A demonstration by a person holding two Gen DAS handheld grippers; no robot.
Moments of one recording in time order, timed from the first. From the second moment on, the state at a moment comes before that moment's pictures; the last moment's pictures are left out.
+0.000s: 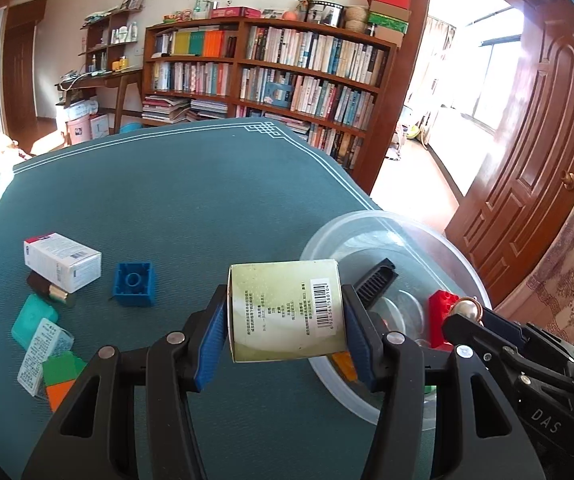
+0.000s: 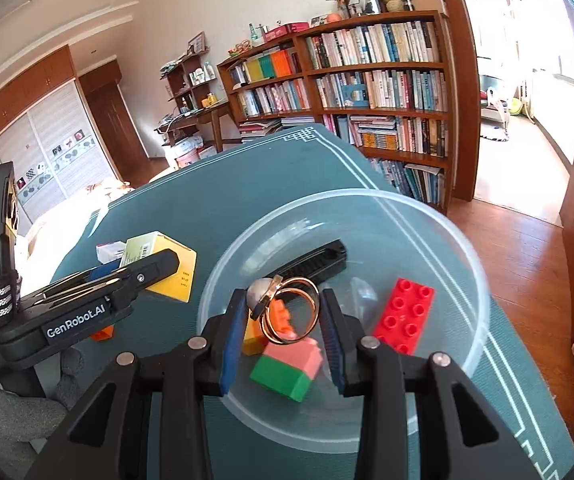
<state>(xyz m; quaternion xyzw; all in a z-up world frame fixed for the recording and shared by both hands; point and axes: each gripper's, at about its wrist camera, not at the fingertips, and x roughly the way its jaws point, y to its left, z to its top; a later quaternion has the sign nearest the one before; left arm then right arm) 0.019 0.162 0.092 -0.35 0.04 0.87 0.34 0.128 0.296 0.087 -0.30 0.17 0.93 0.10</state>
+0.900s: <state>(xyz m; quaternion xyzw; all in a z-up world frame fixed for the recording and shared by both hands) 0.050 0.253 0.088 -0.36 0.07 0.82 0.44 0.159 0.353 0.072 -0.31 0.18 0.91 0.19</state>
